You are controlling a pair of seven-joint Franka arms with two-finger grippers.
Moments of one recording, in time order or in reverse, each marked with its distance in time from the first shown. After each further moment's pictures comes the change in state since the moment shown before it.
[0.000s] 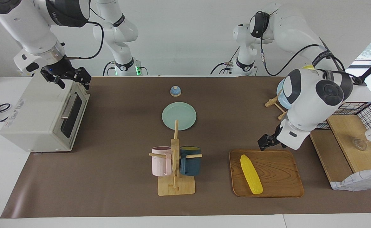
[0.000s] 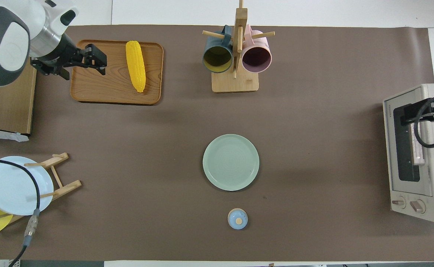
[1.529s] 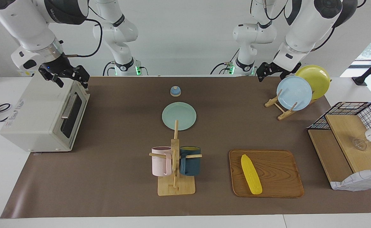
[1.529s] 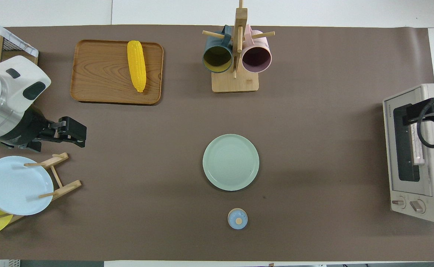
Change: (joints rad) left arm -0.001 -0.442 -0.043 -0.389 -0.019 -0.184 -0.031; right arm 0.000 -0.003 -0.005 0.000 0.000 0.000 0.001
